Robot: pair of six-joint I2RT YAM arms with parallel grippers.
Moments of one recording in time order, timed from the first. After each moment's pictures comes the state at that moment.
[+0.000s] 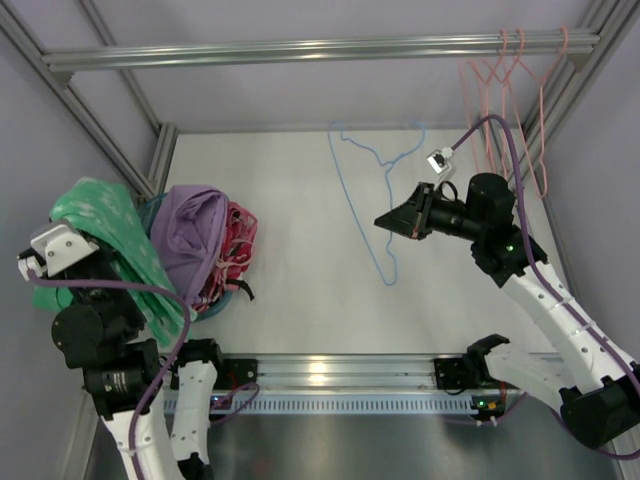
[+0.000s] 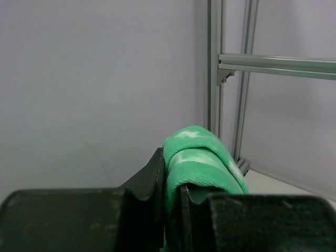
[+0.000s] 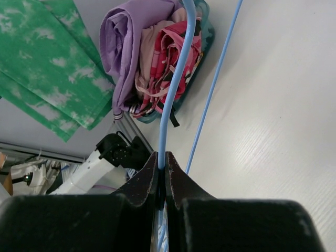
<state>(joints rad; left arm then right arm) 0.16 0.41 1.14 -0.26 -0.45 0.23 0.43 0.96 0.94 -0.21 -0.63 0.67</state>
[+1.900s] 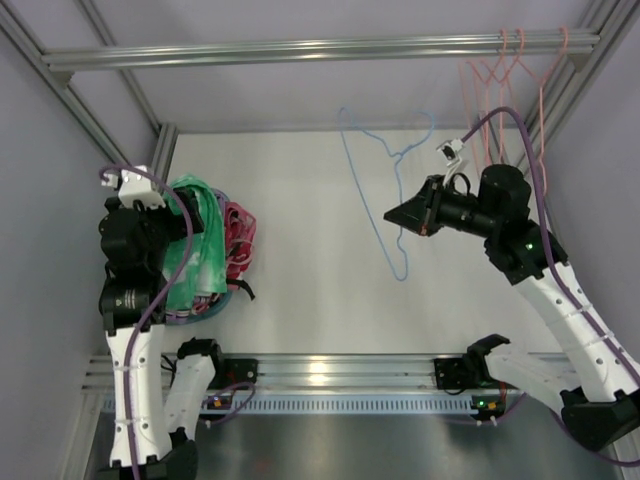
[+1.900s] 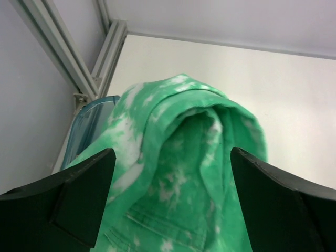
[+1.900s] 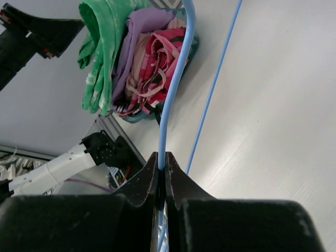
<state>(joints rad) 0.12 0.69 1.00 -0.50 -0.01 -0.05 0.43 0.96 1.08 -0.39 -0.58 0.54</state>
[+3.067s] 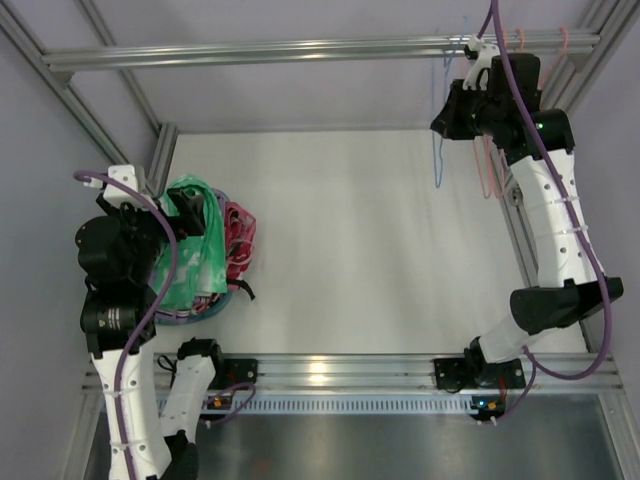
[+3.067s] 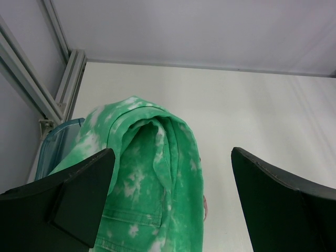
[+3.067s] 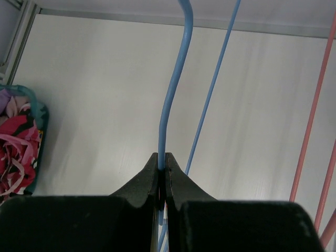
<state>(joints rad) 0.12 0.66 1.20 -0.64 0.18 -0.12 0.22 1.58 2.02 -0.93 -0.18 0.19</state>
